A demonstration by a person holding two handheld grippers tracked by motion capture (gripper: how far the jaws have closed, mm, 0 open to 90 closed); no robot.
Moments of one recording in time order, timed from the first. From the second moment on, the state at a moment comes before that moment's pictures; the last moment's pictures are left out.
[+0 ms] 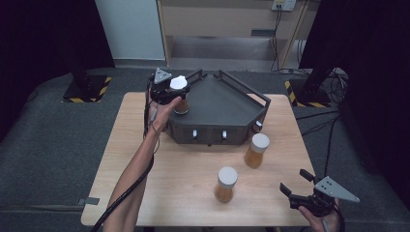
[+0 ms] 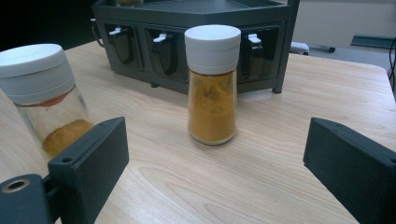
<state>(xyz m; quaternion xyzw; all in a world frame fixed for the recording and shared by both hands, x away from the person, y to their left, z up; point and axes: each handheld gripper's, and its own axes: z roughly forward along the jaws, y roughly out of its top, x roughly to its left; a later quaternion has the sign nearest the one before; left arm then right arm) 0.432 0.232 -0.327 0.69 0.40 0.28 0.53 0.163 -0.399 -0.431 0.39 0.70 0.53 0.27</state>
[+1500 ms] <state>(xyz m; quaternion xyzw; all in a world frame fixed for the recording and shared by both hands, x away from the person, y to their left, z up) 0.380 0.248 -0.266 0.69 0.33 0.30 0.57 0.163 -0.398 -0.430 0.40 0.70 0.53 0.27</state>
